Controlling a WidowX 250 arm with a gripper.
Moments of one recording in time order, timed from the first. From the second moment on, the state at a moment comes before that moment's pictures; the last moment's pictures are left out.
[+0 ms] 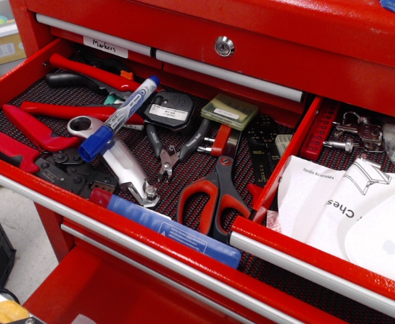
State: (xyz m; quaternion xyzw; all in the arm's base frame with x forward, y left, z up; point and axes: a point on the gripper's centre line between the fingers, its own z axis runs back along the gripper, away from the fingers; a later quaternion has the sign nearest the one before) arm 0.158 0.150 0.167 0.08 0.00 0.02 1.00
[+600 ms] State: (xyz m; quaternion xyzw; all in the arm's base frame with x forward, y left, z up) arm 0.200 0.129 0.142 0.07 -0.02 0.00 1.00
